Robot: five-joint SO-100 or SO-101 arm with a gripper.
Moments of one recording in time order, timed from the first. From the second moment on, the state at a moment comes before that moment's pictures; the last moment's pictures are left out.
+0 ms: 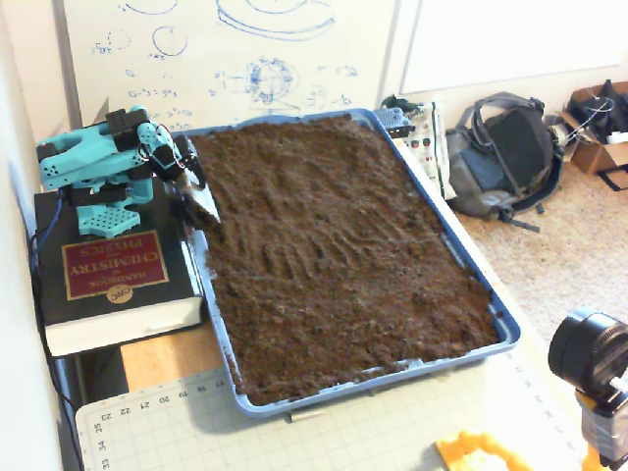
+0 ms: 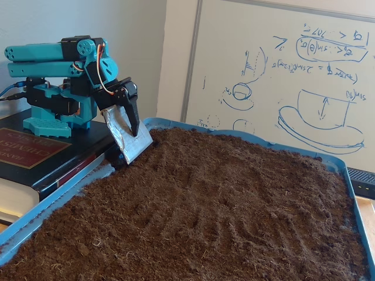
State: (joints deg) arm -4.7 190.5 181.8 66.0 -2.2
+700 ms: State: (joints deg) arm -4.7 177.0 171.0 66.8 -2.2
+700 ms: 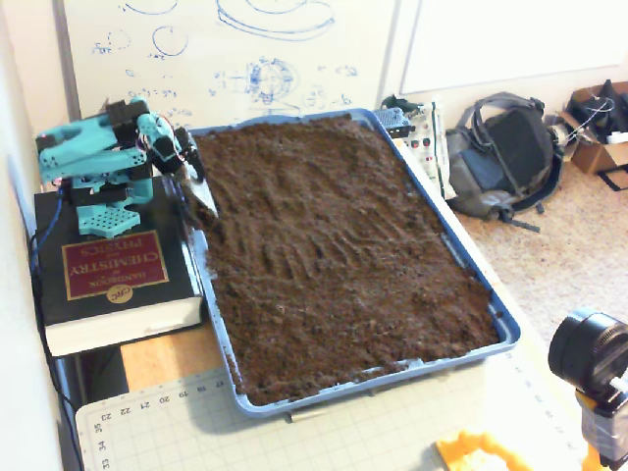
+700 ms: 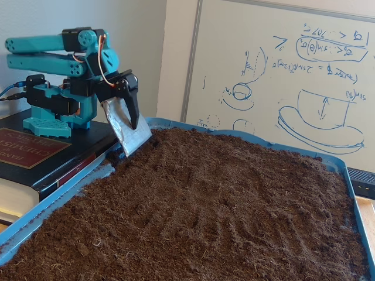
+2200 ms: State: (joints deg) arm -4.8 121.1 149.8 51.7 -2.1
